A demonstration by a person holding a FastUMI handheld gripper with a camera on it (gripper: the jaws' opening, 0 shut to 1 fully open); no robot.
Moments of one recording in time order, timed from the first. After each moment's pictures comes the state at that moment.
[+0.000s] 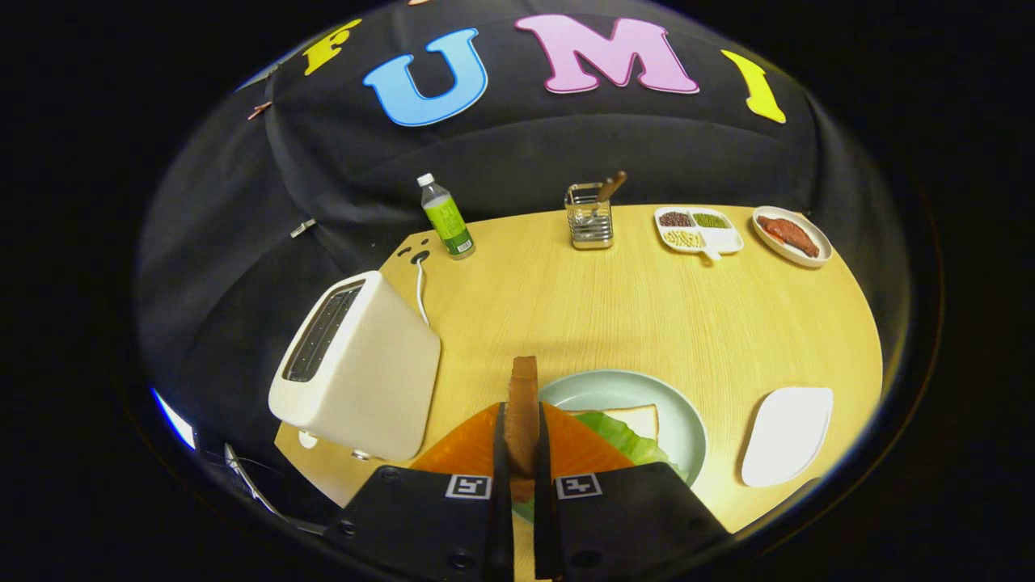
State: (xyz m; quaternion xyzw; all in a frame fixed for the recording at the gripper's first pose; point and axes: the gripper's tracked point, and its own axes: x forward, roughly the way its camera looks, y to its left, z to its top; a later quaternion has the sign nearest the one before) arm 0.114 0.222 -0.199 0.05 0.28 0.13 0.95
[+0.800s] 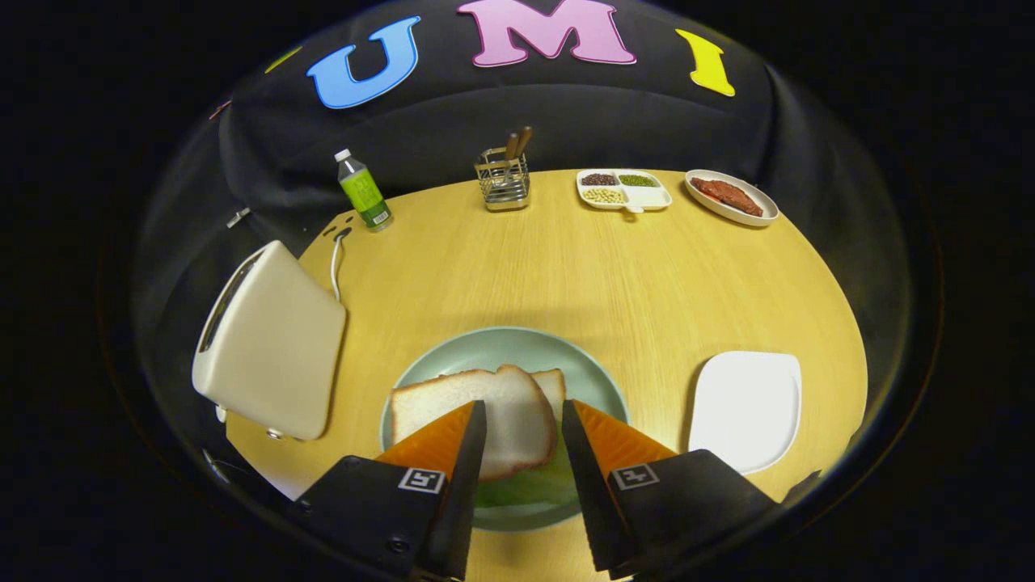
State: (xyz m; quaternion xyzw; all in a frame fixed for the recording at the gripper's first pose) arm 0.122 0.130 -0.249 0.02 0.31 0.03 0.95
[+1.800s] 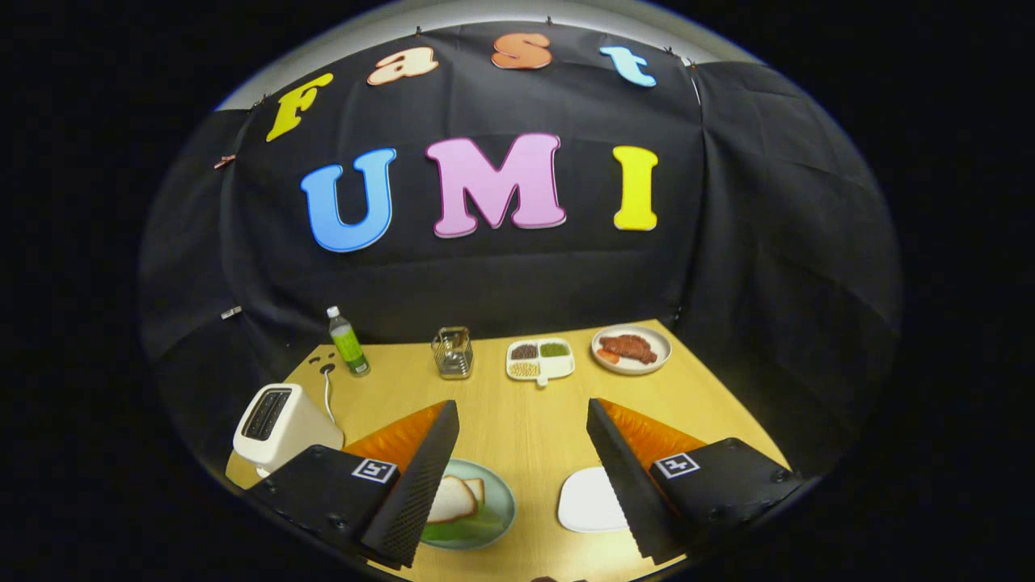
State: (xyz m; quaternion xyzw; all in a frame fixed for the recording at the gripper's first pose) arm 0.061 0.044 -0.001 -0.01 0.02 -0.04 1.00
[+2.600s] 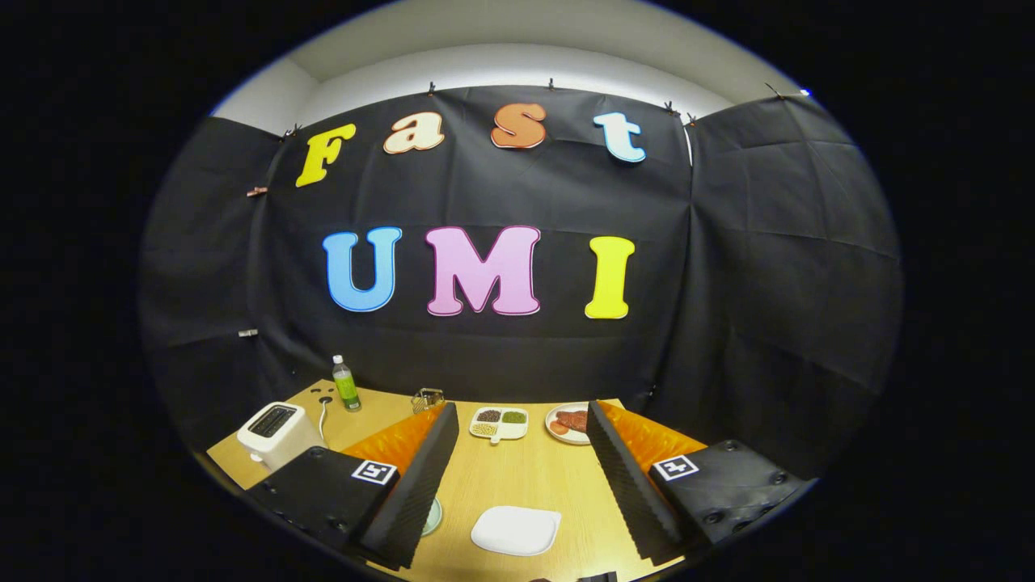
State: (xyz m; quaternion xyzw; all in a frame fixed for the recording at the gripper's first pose) arm -0.032 -0.051 0.086 -0.02 -0.07 0.00 1.00
